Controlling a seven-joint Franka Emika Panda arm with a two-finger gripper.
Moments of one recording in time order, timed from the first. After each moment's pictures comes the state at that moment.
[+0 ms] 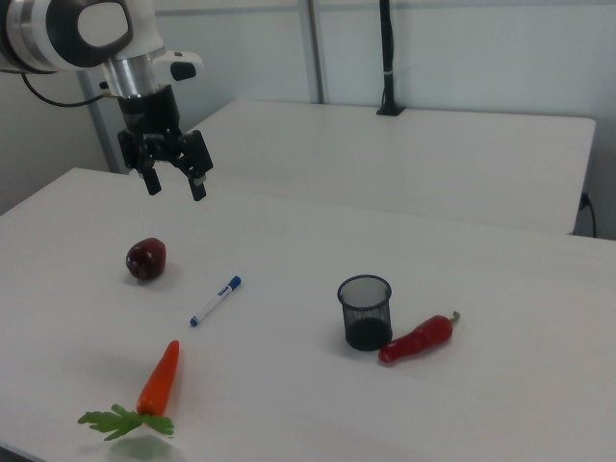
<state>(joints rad) 0.11 0.02 -0.04 -1.60 -0.08 1.60 0.02</state>
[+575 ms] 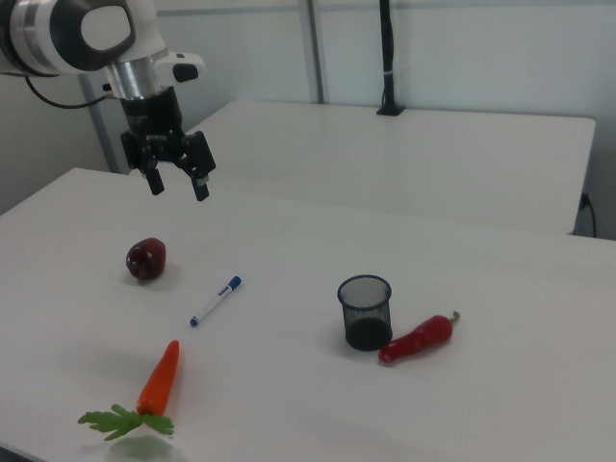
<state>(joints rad) 0.11 0.03 -0.03 -1.61 -0.08 1.63 0.02</state>
